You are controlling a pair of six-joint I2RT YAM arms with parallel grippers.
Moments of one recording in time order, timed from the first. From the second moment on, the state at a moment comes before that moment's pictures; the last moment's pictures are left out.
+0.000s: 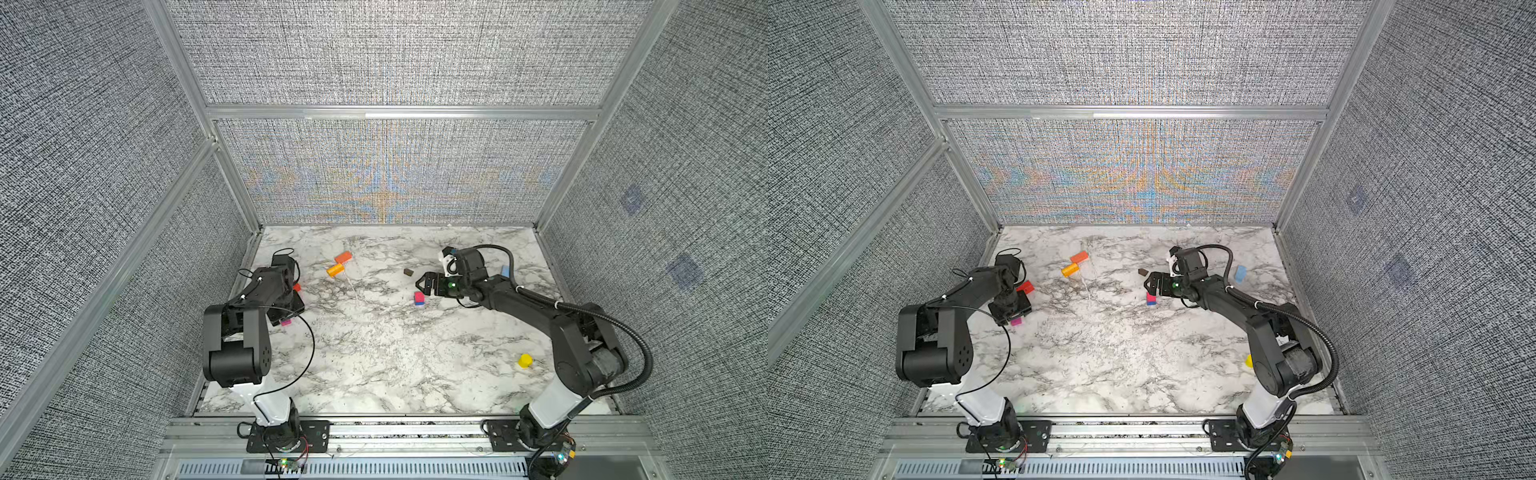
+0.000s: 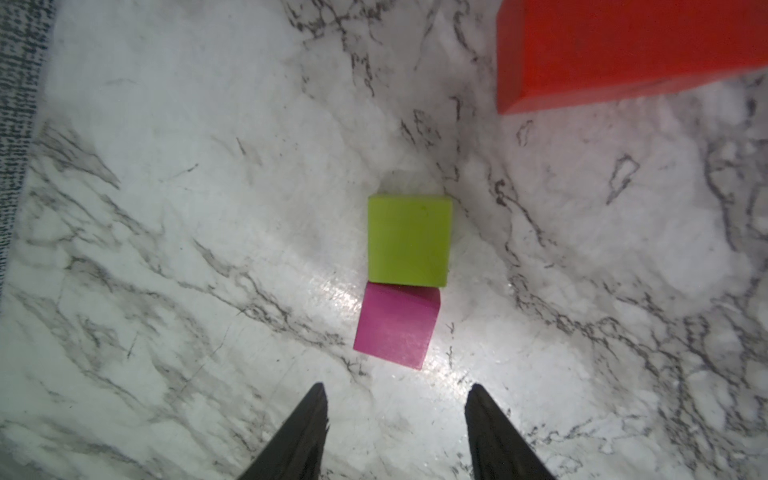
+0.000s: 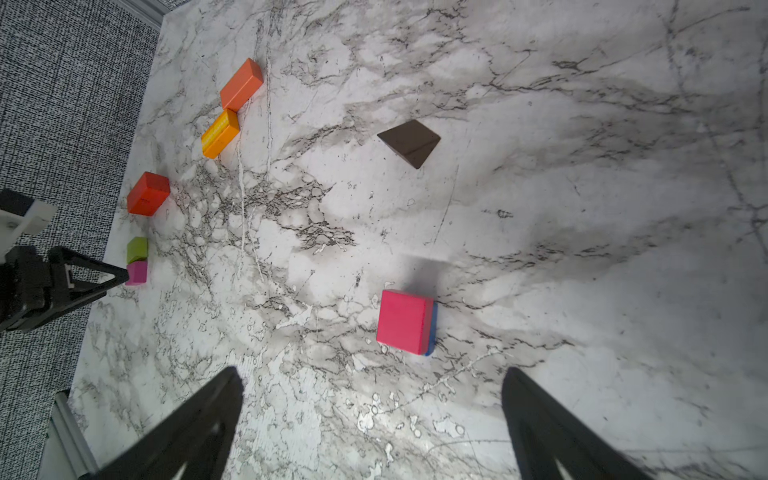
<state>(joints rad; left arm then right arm) 0.04 1.73 1.12 -0.86 -0.17 -0.52 0.42 1.68 1.06 -0.17 -0.29 0.45</state>
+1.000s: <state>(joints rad) 0.08 1.75 1.05 -0.74 -0.12 -0.49 0.39 1.67 1.03 -0.11 -0.36 0.48</state>
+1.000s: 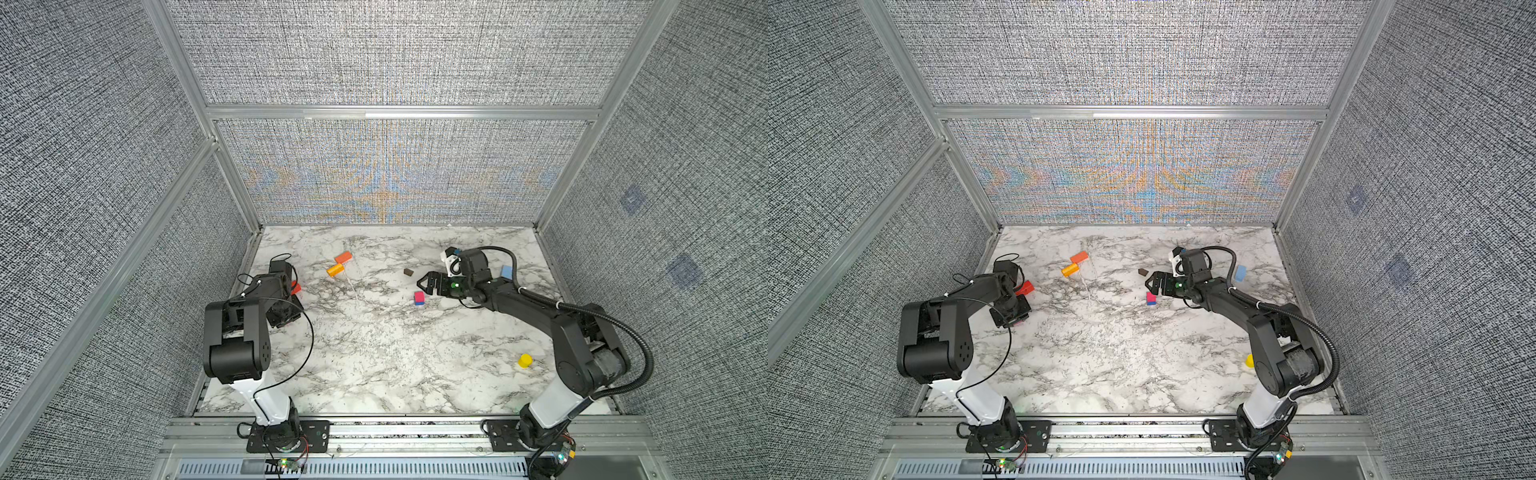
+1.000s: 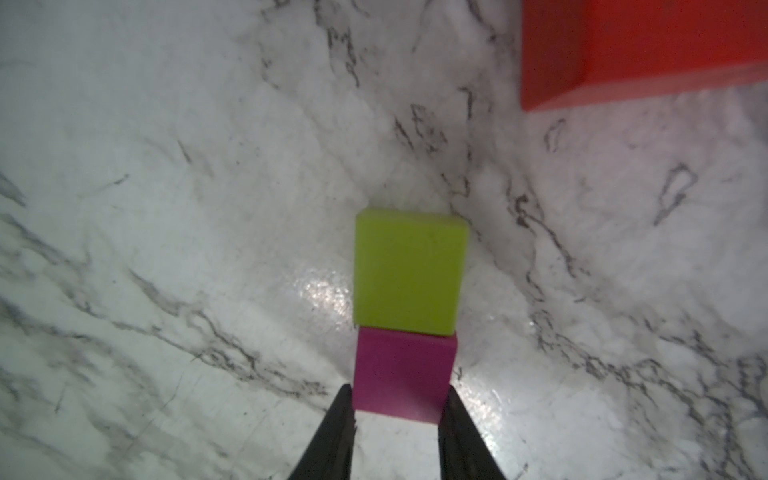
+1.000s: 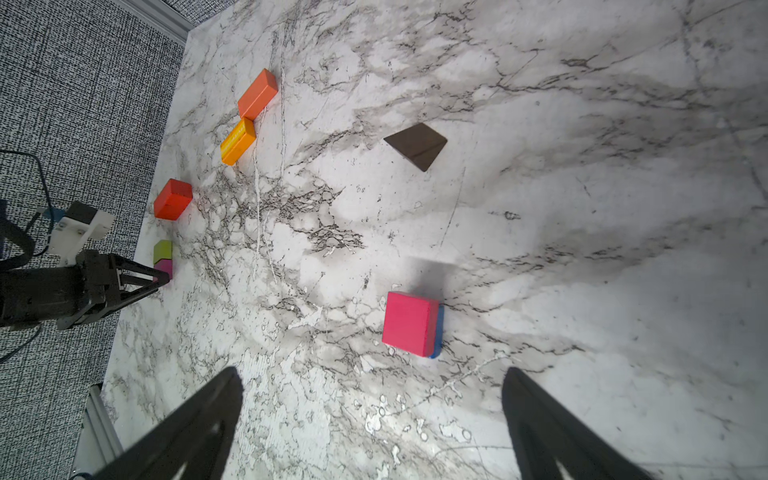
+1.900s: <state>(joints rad) -0.36 1.77 1.48 -1.00 -0.13 -0.55 0.23 1.64 0.94 -0.06 -0.44 0.58</state>
